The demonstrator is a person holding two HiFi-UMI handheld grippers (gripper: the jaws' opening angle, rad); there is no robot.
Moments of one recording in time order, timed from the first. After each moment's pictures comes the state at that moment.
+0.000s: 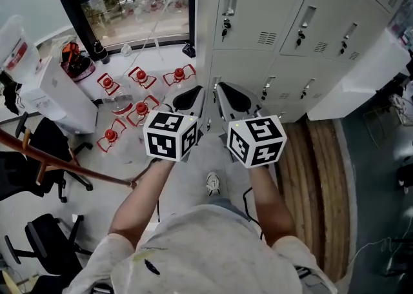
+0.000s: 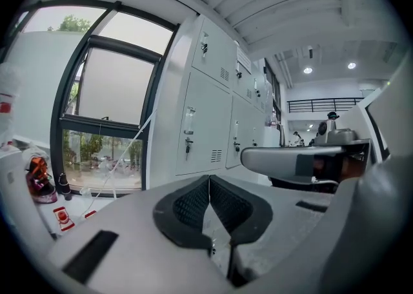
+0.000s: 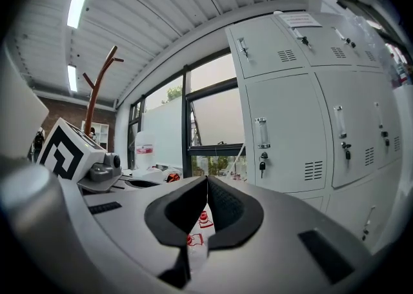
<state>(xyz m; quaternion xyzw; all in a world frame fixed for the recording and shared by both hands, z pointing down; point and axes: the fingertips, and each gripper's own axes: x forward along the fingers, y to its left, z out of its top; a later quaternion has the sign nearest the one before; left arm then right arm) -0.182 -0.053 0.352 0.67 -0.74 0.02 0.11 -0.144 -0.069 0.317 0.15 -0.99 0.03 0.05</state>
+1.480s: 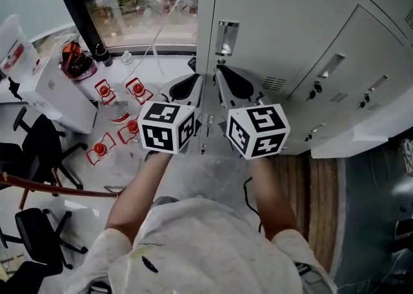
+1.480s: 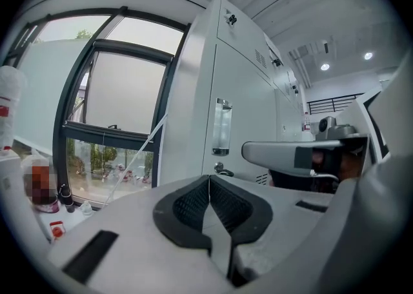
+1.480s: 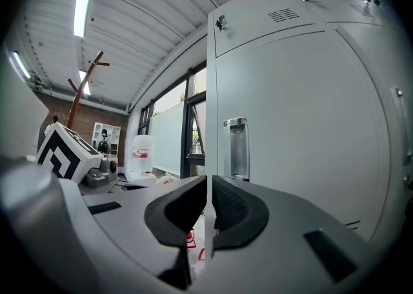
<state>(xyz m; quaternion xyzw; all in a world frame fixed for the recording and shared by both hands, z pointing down) -0.290 -0.238 0.327 0.60 -0.79 0.00 0.09 -0.254 -0.263 0.284 0.08 -1.00 0.00 0.02</state>
